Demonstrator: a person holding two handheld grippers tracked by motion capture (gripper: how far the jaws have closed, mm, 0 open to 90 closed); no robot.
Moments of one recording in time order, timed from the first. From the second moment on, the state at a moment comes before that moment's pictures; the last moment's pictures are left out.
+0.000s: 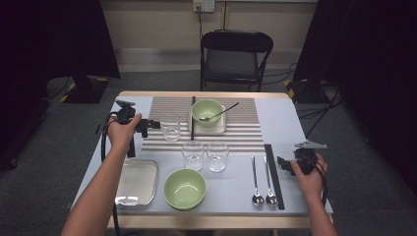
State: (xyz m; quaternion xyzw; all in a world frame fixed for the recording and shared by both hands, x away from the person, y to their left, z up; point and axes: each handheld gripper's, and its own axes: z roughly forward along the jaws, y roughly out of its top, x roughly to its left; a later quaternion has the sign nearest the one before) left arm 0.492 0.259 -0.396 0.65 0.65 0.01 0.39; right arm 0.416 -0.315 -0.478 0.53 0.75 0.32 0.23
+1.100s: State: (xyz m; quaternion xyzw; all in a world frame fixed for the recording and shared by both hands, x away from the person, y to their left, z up) left arm 0.471 0.281 -0.403 0.65 0.65 0.01 0.40; right arm 0.417 -0.315 -0.478 0.53 0.75 0.32 0.23
